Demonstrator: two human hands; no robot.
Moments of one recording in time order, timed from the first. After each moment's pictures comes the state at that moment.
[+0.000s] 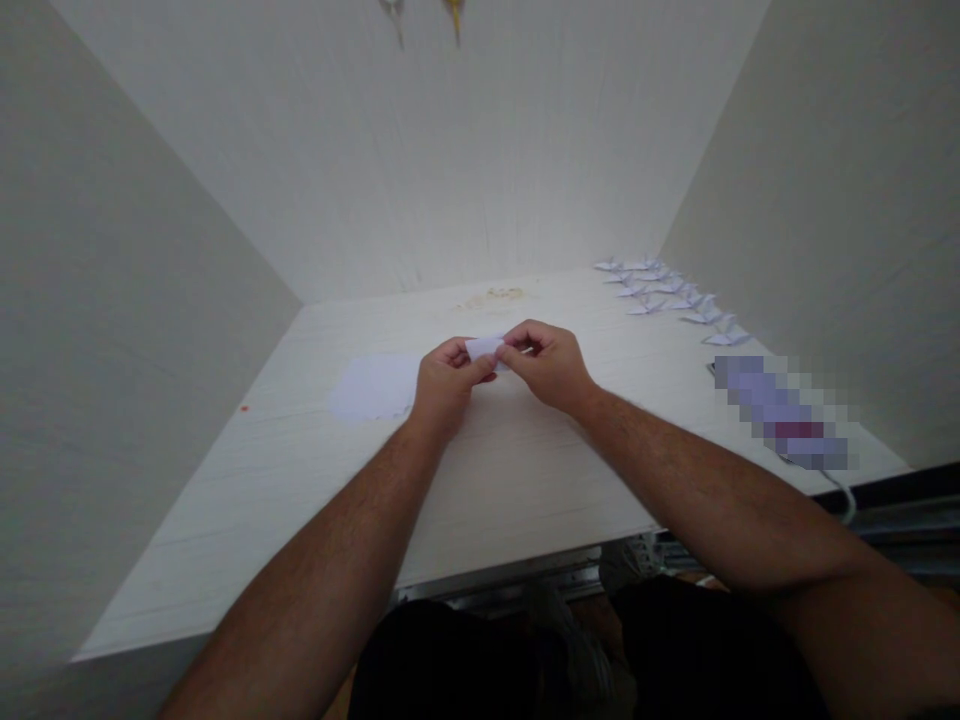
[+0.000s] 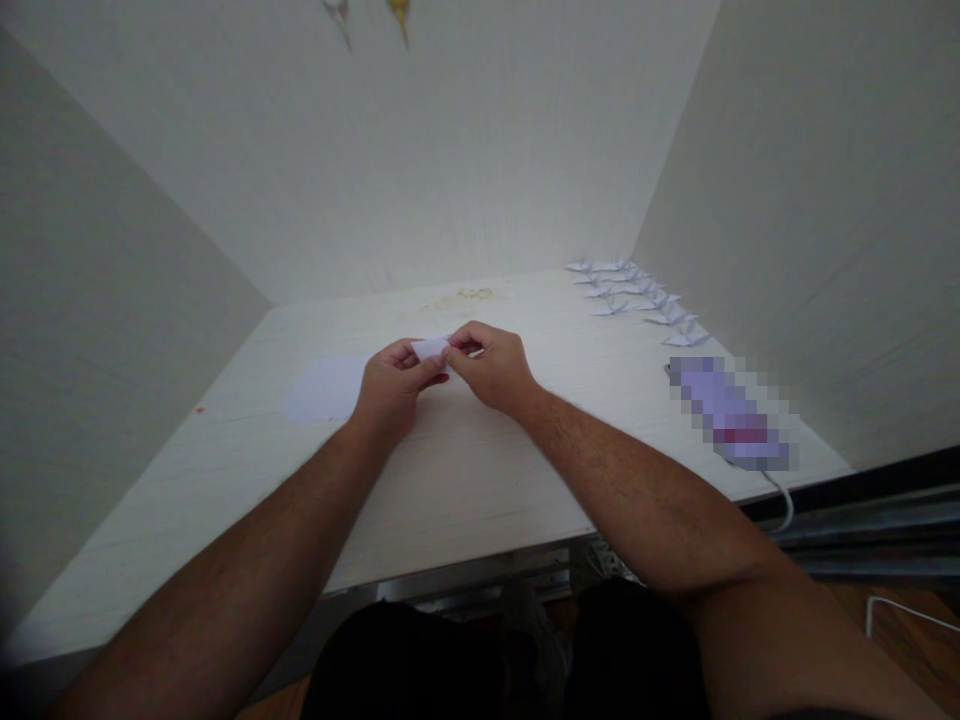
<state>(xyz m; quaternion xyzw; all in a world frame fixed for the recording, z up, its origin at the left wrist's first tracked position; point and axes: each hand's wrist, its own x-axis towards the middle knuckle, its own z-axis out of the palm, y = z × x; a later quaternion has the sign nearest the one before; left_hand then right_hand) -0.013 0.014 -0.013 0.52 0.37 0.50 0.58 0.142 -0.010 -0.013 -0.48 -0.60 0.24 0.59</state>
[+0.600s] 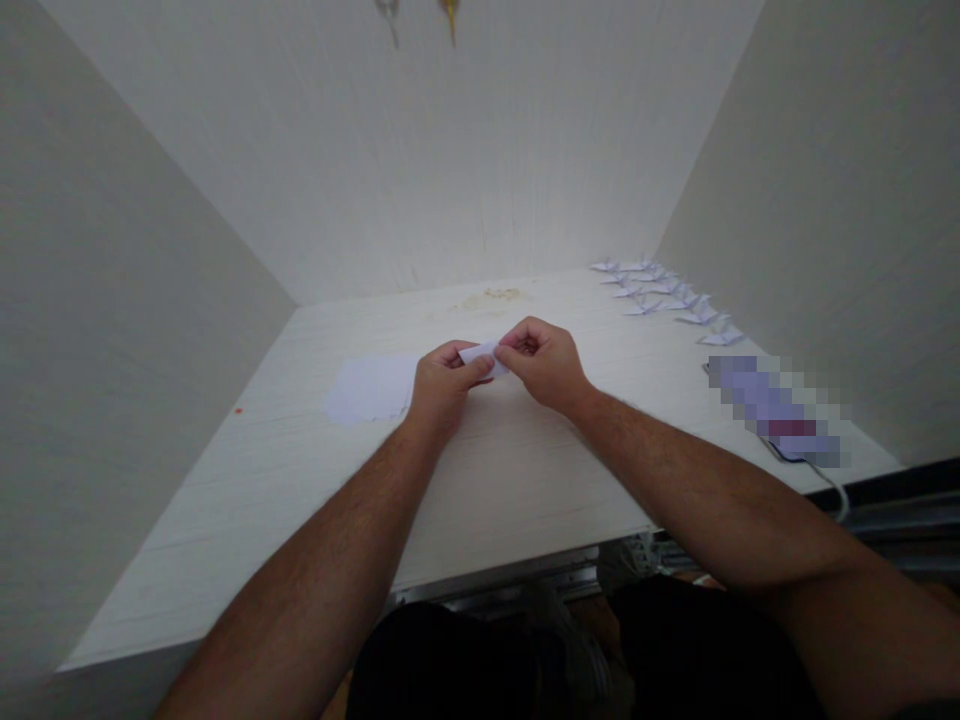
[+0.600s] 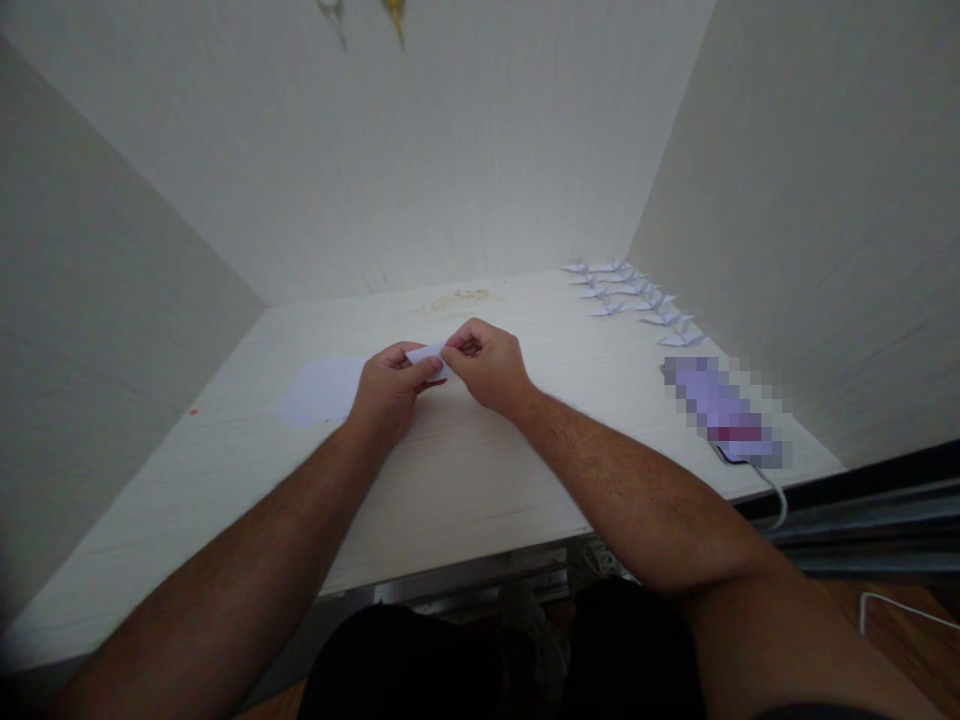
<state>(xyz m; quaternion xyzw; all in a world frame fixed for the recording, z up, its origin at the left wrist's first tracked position) -0.012 0.013 -0.013 0.51 0.38 0.51 0.58 0.138 -0.010 -0.010 -0.49 -0.57 0.26 0.61</state>
